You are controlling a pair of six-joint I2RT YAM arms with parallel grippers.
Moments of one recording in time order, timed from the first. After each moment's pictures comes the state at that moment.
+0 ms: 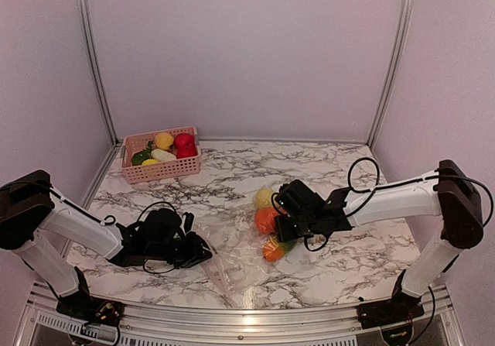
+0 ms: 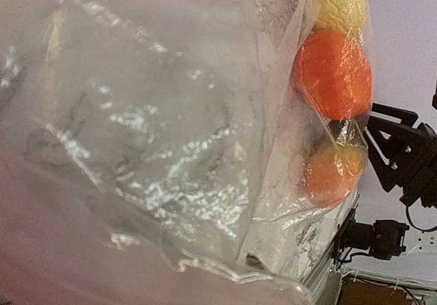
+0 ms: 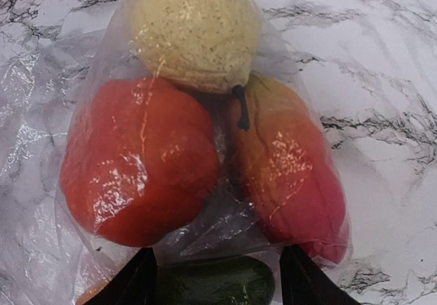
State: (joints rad) left arm -0.98 1.57 0.46 0.46 0.13 -1.19; right arm 0.96 1.63 0.92 -0.32 0.34 0.58
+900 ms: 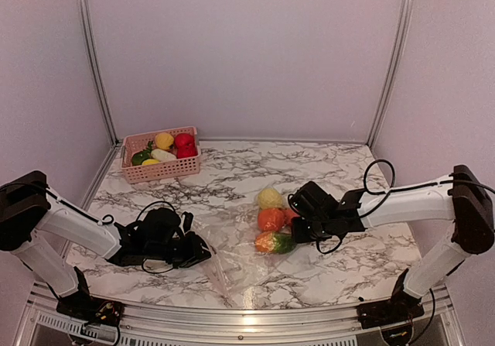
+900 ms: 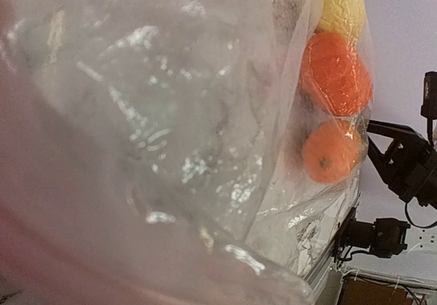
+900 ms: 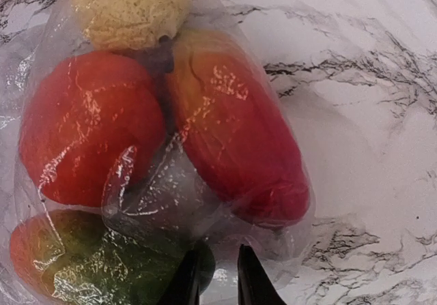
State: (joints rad) left arm -0.98 1.55 0.46 0.44 0.13 -1.19; right arm 0.90 1.51 0.83 -0.39 0.30 0.69
